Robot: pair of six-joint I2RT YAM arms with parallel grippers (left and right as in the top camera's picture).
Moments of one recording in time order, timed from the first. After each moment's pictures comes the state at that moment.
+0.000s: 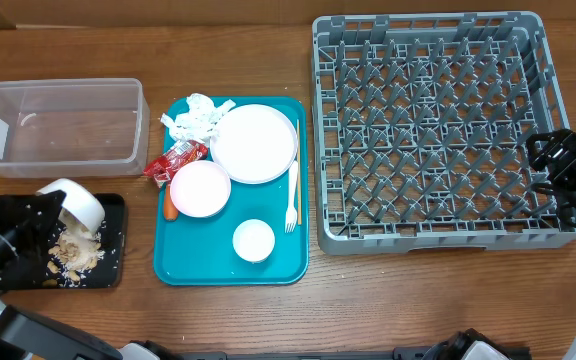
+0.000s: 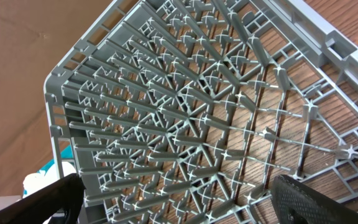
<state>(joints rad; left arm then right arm) 1.03 1.52 1.07 -0.97 1.13 -0.13 -0.63 1.22 1.21 -0.91 -0.53 0.18</state>
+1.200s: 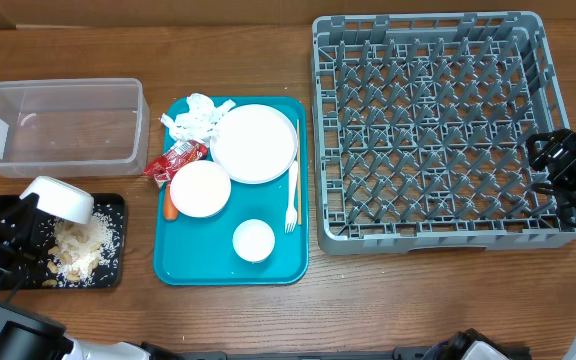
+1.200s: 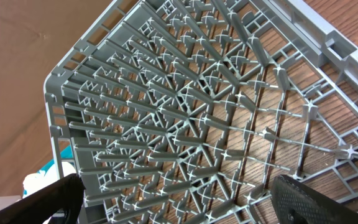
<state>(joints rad) 1.16 1.78 1.05 -0.95 1.55 -0.07 -0.63 1.22 1.21 -0.91 -0.53 0.18</state>
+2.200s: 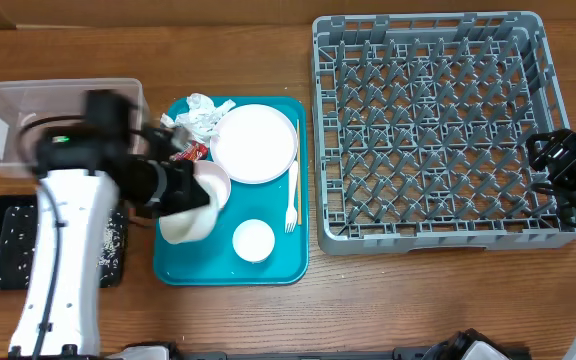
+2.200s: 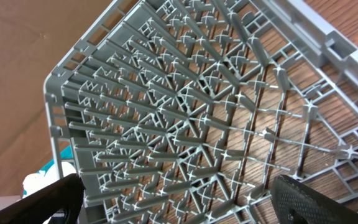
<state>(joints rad) 0.02 1.46 1.40 -1.42 0.54 -0.08 -0.63 1.22 1.21 -0.91 -0.53 0.18</state>
